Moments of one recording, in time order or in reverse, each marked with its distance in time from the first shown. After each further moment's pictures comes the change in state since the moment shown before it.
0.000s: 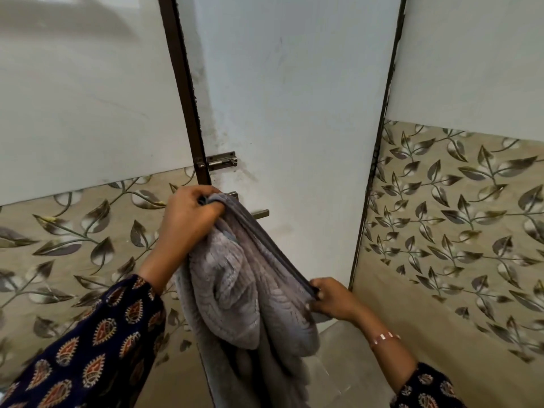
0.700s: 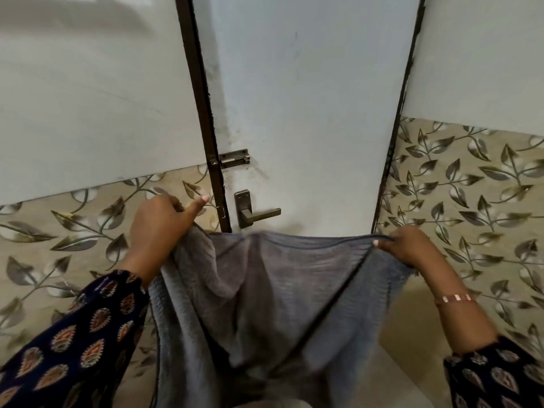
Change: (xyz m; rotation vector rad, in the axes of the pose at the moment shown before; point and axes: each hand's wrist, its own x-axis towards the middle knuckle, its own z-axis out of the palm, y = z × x) left_hand 0.013 -0.056 -0.029 0.457 0.105 -0.156; right_hand -0.017 -0.021 -0.120 -0.162 0.341 0.371
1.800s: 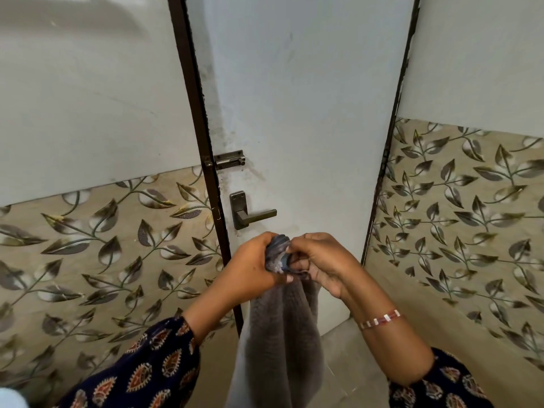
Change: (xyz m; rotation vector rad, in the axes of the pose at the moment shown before) left_hand -0.081 0.076 0.033 -0.457 -0.703 0.270; right_hand -0.057 -0.107 0.052 1.083 -0.388 -0.016
